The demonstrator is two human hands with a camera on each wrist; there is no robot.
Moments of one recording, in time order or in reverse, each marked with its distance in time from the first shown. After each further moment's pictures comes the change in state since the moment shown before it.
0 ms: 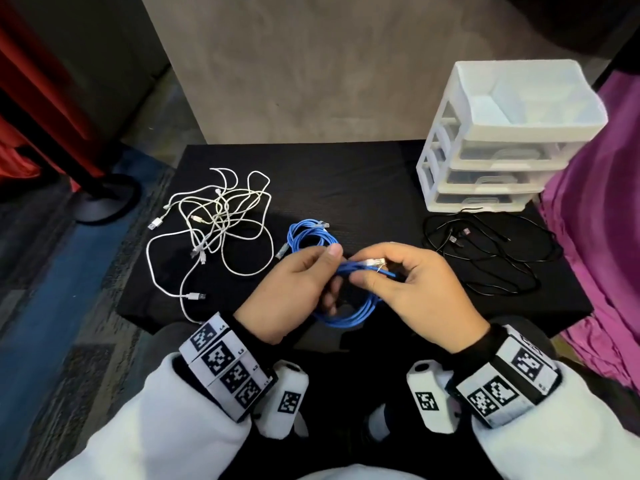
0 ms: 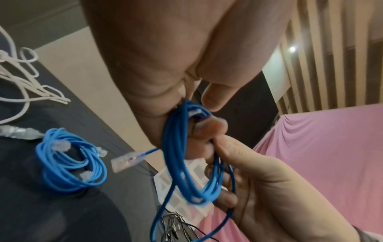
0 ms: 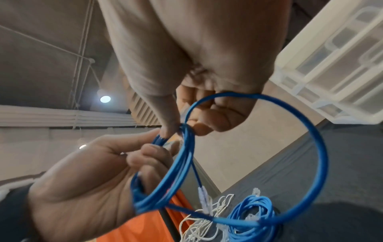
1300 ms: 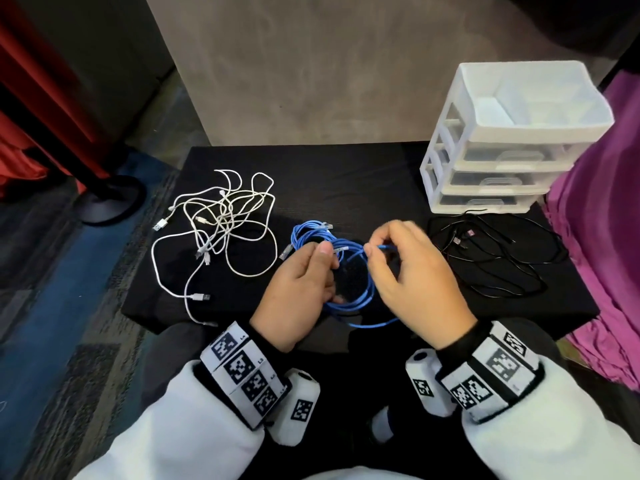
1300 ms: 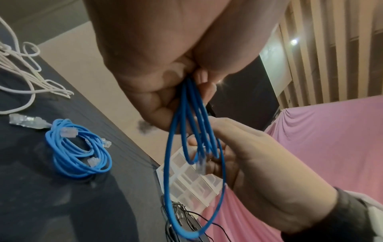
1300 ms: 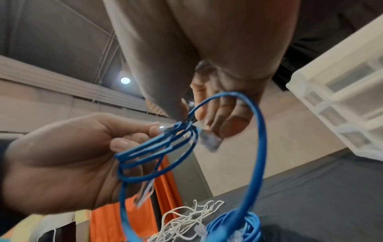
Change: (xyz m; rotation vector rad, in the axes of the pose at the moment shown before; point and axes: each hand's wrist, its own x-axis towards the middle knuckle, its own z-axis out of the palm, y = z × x) left_hand 0.004 -0.015 0.007 0.037 0.235 0.115; right_hand 0.012 0.003 0.005 -0.492 0.202 -0.194
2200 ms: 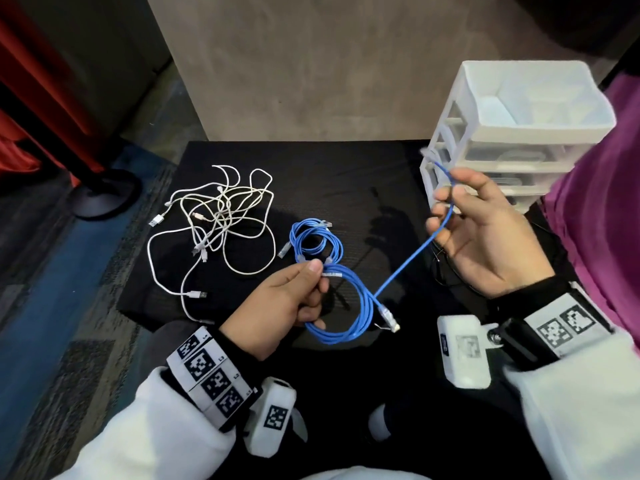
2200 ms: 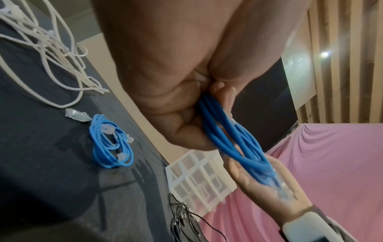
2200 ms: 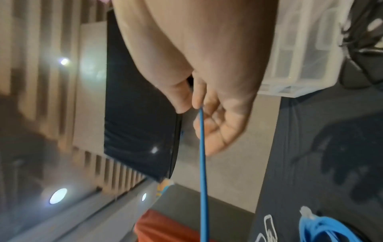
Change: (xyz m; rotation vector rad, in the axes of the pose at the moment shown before) left_hand -0.012 0.001 -0.028 -0.184 -0.239 -0.222; right_hand 0.048 0.022 -0.062 1.266 0.075 0.620
